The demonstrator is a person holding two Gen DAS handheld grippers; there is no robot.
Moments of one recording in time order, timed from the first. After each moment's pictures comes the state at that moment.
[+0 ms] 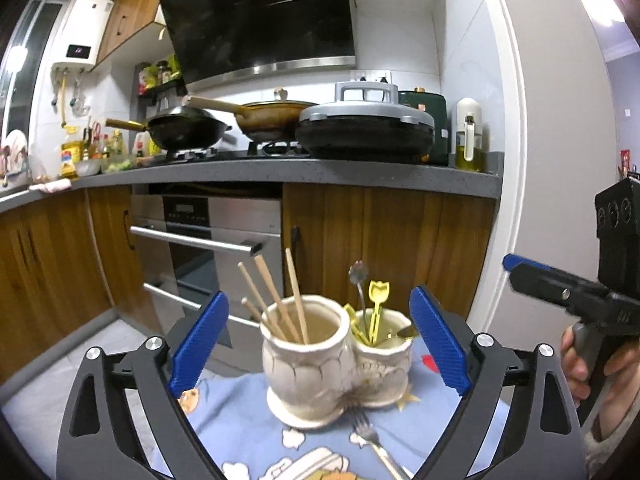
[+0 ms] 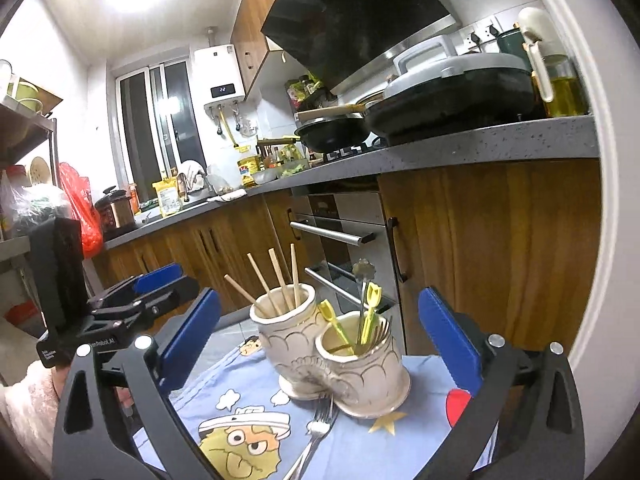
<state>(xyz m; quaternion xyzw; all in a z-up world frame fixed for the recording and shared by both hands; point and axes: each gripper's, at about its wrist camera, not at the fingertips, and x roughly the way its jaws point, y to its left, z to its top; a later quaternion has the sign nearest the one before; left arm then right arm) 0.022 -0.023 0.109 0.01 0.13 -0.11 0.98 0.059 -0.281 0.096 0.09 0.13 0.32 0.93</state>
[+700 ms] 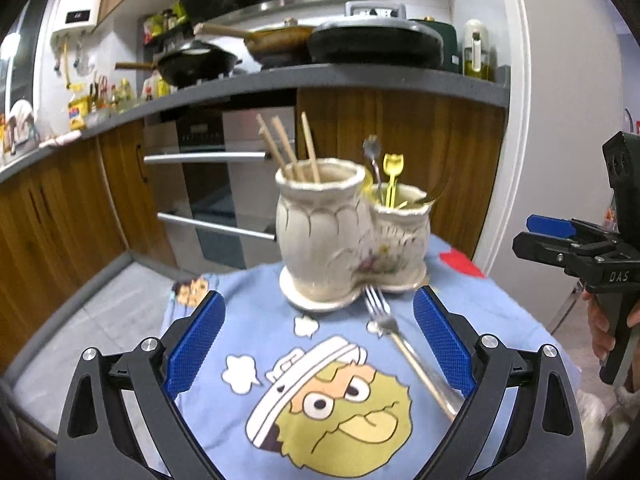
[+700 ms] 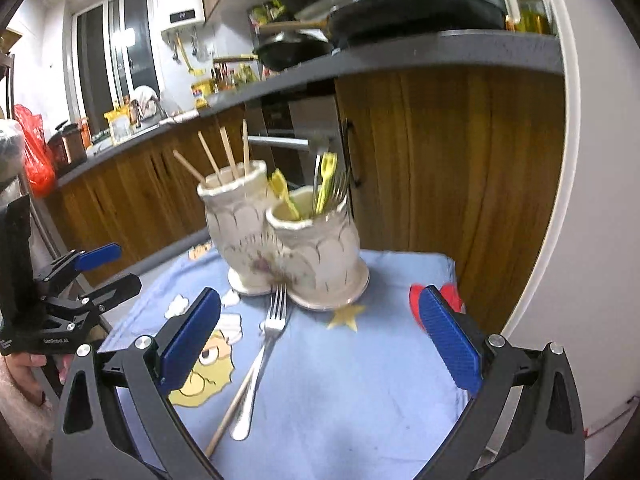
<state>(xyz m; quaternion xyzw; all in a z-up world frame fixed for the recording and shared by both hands) -0.008 -0.012 0.026 0.03 0.25 -0.09 0.96 0.046 -0.268 0.024 0.02 0.27 0.24 0.93</state>
